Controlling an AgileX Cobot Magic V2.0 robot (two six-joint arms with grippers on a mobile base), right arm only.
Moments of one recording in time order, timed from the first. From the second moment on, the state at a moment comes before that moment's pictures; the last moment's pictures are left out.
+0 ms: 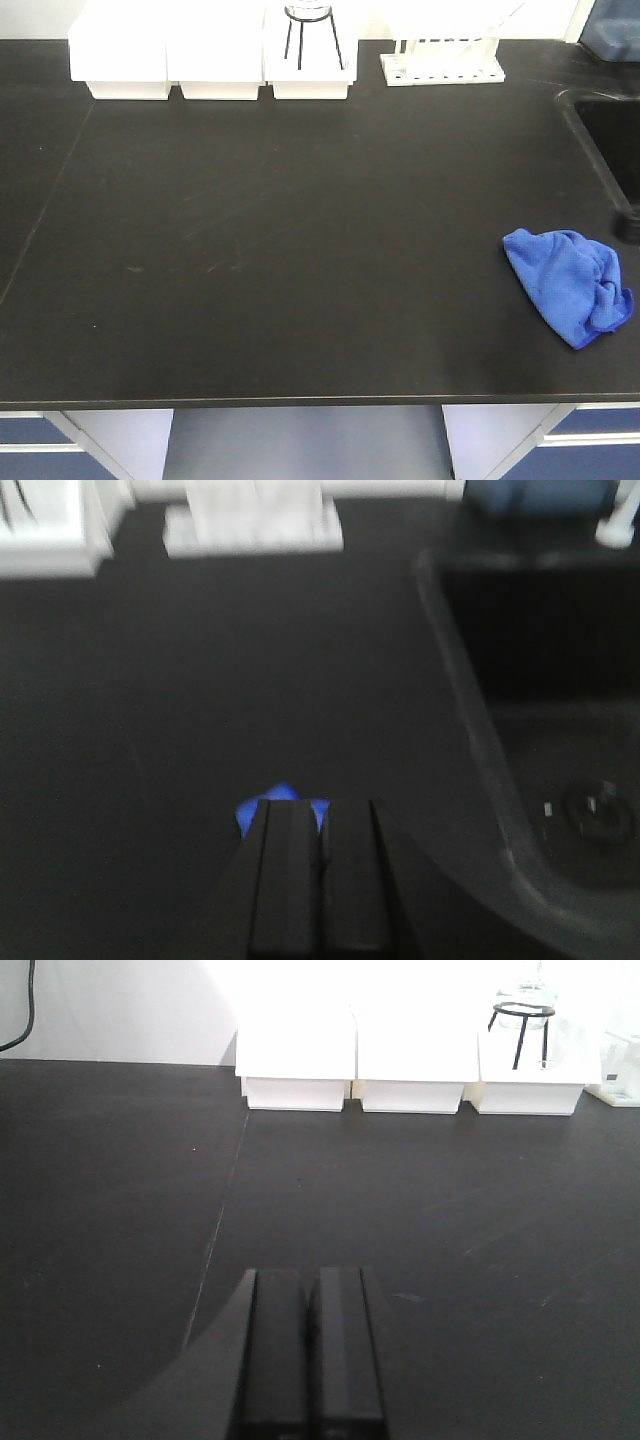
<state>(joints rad) -0.02 0.93 -0.58 -0.11 0.30 0.11</state>
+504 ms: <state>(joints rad) -0.03 1.36 -0.65 -0.42 0.24 0.15</state>
